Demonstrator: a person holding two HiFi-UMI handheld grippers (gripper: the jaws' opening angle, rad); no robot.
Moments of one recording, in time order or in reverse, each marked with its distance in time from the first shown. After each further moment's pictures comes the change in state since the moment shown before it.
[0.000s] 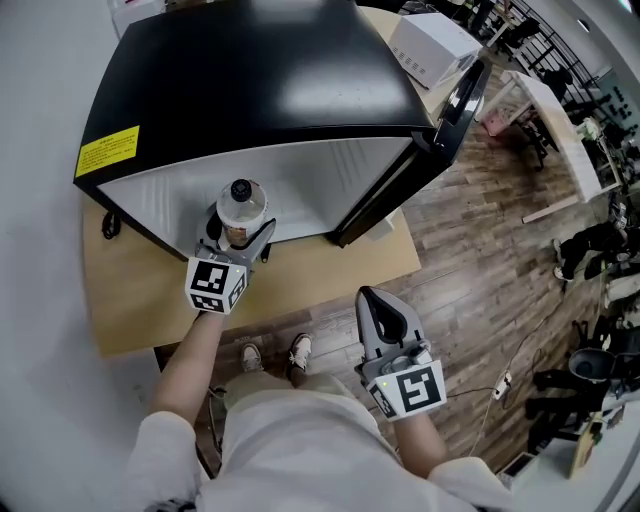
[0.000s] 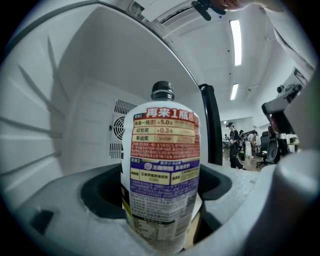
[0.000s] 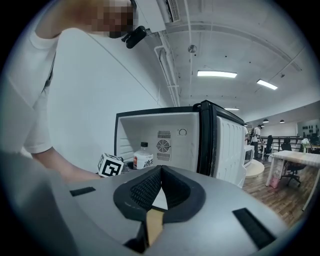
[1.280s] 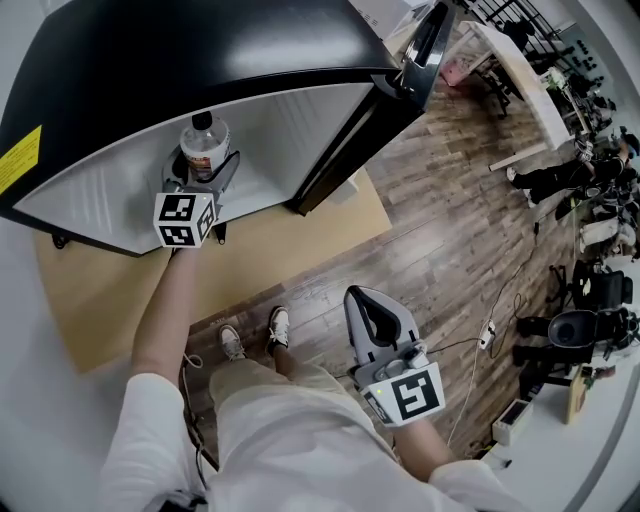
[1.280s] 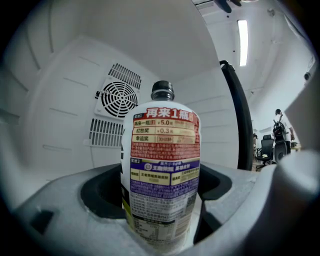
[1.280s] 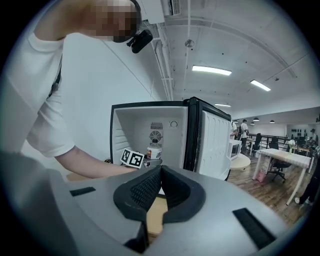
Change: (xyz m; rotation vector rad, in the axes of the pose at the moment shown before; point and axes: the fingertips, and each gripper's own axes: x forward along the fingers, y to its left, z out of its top) left arm 0.106 0.023 -0.039 -0.054 0.020 -0.026; right arm -0.039 -0.010 -0.027 -0.001 0.099 -0.110
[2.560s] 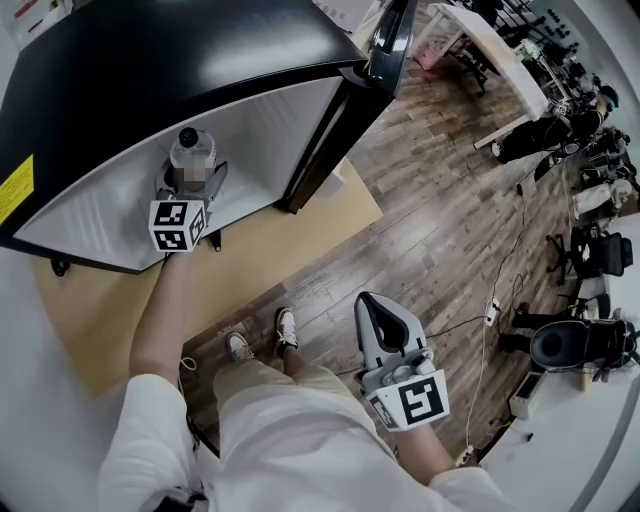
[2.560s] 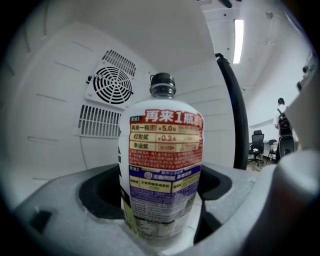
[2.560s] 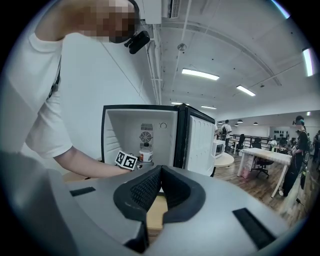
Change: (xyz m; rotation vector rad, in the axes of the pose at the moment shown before) left arm 0.011 -0.002 -0.021 0.040 0.054 -0.088; right arm -0.033 0.002 0.001 0.029 -0.002 -0.169
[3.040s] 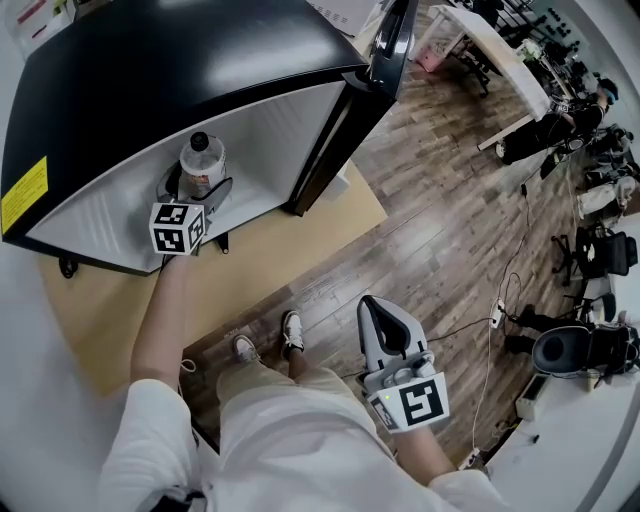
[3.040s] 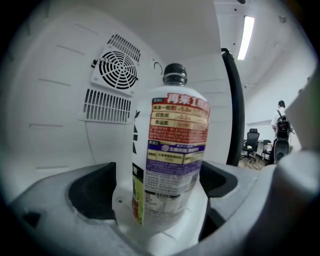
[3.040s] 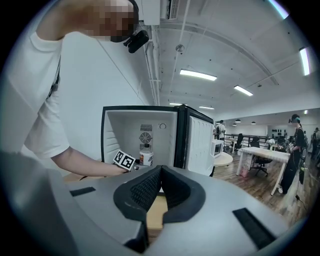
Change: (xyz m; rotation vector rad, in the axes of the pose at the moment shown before) left arm -0.008 0.007 -0.026 -0.039 0.139 -0.046; right arm -0.001 0.004 -0.004 0.022 -0.007 -0.018
